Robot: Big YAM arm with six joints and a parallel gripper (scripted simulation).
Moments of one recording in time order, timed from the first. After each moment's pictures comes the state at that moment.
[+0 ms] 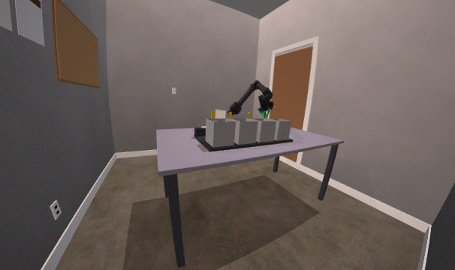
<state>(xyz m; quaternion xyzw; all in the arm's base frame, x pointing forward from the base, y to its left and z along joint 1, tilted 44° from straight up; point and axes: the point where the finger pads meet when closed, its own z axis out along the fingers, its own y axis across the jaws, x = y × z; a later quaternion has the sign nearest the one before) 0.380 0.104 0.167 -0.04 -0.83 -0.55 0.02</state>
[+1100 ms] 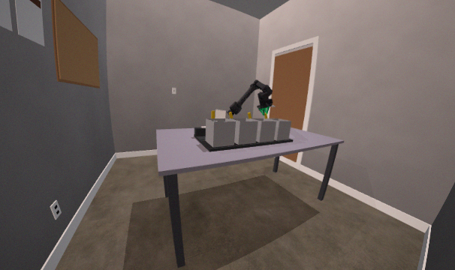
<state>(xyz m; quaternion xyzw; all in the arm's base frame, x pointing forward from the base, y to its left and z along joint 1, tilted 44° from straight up) 0.379 0.081 0.177 -0.05 -0.84 -0.55 0.03</state>
